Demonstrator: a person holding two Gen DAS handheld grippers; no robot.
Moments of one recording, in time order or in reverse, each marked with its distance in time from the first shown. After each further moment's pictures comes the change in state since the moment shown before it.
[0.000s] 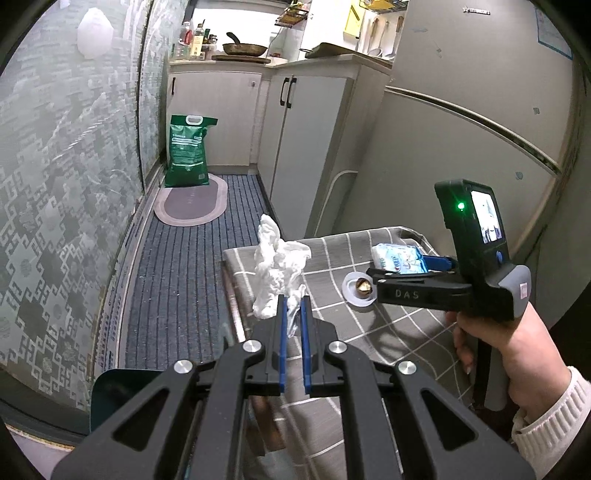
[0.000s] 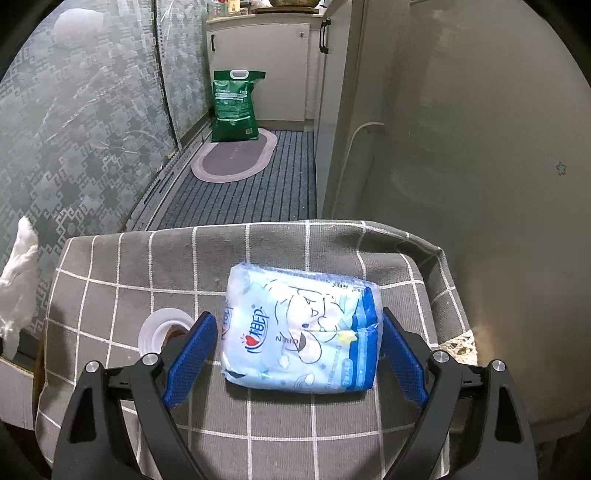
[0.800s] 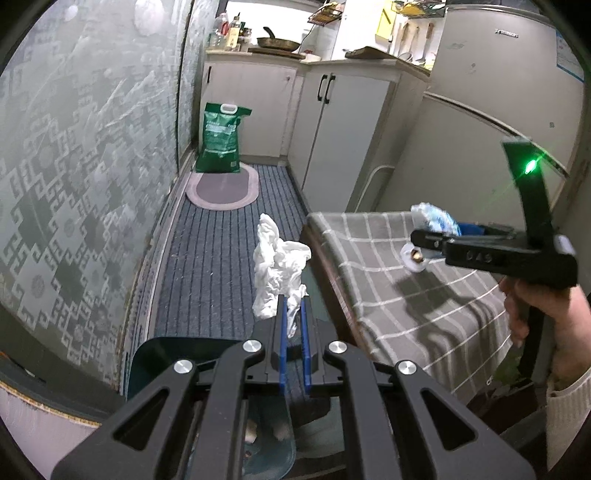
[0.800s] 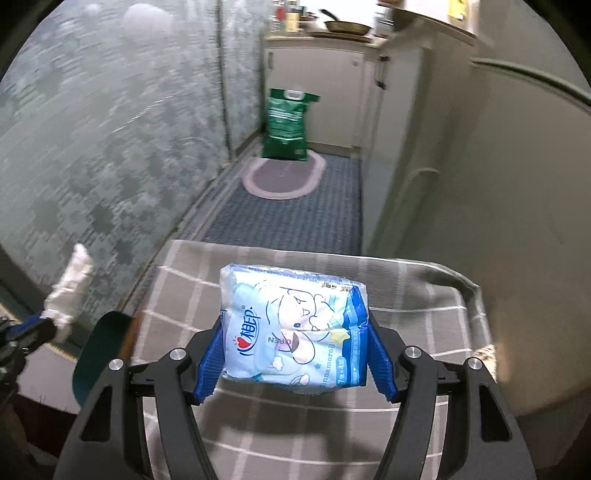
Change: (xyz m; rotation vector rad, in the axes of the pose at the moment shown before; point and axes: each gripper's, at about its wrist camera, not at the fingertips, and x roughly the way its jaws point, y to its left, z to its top) left arm -0.035 0.066 -0.036 -0.063 0.025 0.067; right arm -0.058 0.067 -0.003 -0.151 -0.091 0.149
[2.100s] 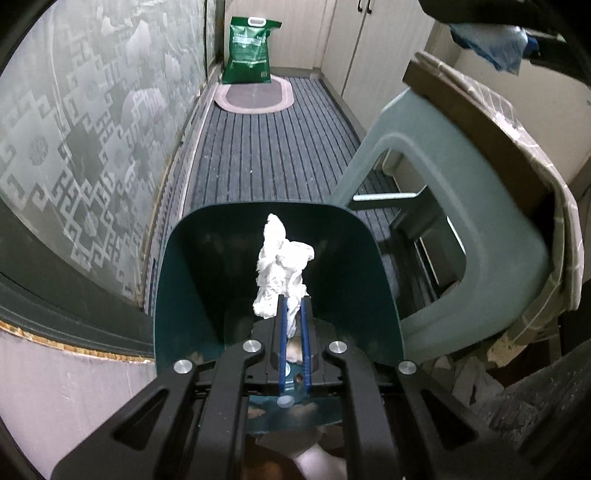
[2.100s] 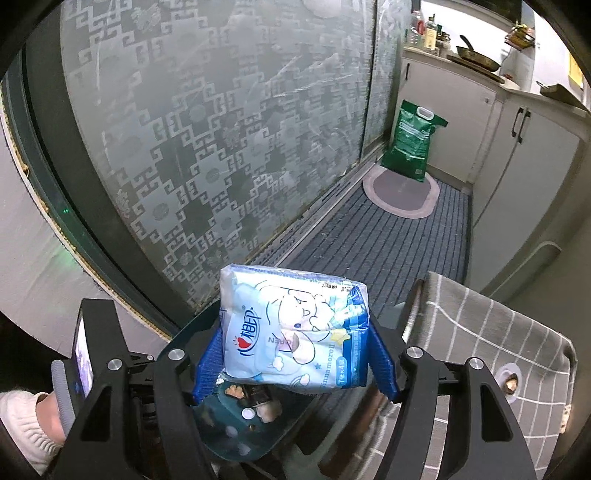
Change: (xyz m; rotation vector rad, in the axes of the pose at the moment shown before) left arm 0.048 0.085 -0.103 -0.008 0.319 0.082; right arm 0.002 0.171 0.007 -0.276 0.032 0.268
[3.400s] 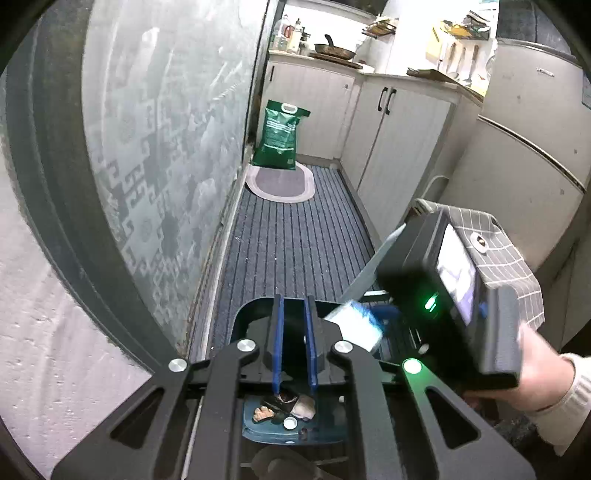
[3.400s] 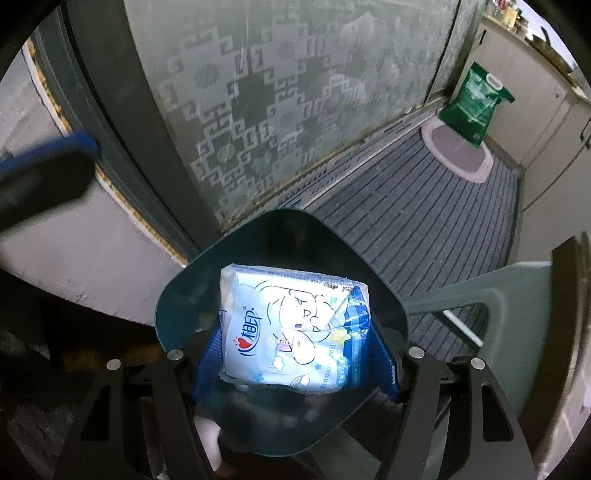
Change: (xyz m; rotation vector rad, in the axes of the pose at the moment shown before) left arm -0.125 0.034 0.013 -0.110 -0.348 0.026; right arm 0.105 0.073 -0.048 -0.166 0.271 0.073
